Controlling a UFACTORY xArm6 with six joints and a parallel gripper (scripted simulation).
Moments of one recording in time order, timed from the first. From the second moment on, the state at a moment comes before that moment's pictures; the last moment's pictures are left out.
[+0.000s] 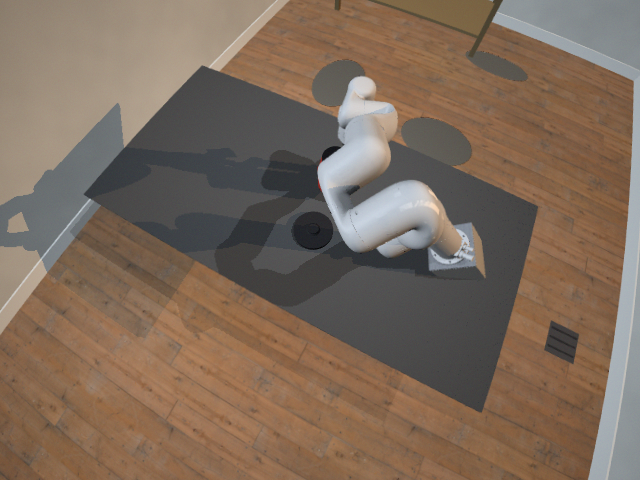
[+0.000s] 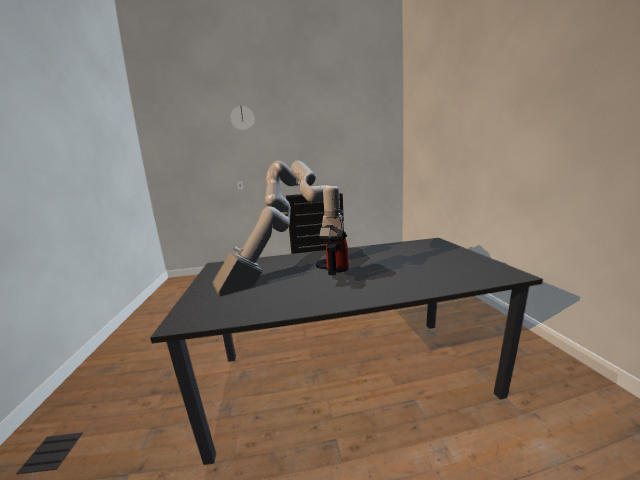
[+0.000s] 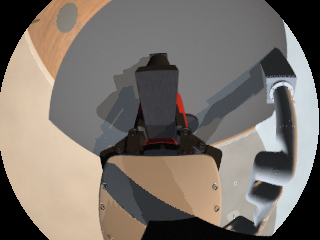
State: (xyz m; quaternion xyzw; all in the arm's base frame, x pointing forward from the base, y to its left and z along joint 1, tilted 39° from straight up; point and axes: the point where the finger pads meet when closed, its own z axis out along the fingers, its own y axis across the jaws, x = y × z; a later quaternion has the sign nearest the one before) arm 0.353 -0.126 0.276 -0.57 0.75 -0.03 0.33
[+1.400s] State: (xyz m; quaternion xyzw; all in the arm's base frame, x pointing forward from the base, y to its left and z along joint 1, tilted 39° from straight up) arm 0.314 0.000 0.303 -0.57 0.76 -0.03 0.33
